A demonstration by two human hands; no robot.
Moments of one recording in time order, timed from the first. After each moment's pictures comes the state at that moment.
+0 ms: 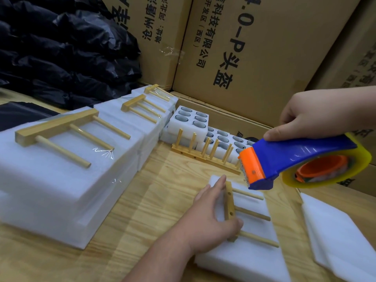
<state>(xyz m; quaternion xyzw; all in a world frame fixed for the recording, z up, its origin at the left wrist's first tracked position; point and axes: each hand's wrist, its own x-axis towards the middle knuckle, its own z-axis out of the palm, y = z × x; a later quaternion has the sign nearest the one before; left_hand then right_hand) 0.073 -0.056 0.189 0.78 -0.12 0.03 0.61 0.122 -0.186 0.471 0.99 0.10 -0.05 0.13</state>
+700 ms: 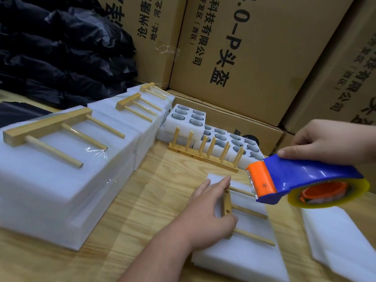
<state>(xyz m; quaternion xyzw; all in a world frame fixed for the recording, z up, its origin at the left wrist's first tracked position) 0.077 -0.058 0.193 0.82 -0.14 0.02 0.56 0.145 -0.258 0.434 0.99 0.13 -0.09 0.04</state>
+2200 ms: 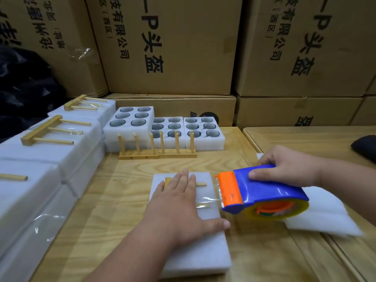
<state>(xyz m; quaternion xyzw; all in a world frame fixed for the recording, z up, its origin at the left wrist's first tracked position) 0.112 -0.131 0.227 0.99 -0.12 -0.08 0.06 0.159 -0.407 0.307 0.95 0.15 -0.11 -0.26</state>
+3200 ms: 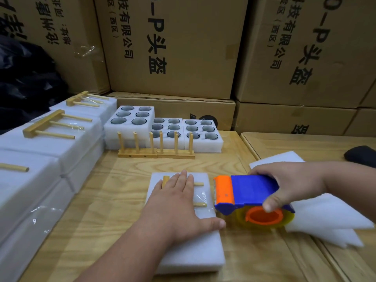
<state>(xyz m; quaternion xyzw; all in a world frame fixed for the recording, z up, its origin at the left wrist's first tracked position) 0.112 -0.132 0.222 0.99 -0.13 -0.07 0.06 0.152 -0.418 0.317 0.94 0.19 -0.26 -0.12</state>
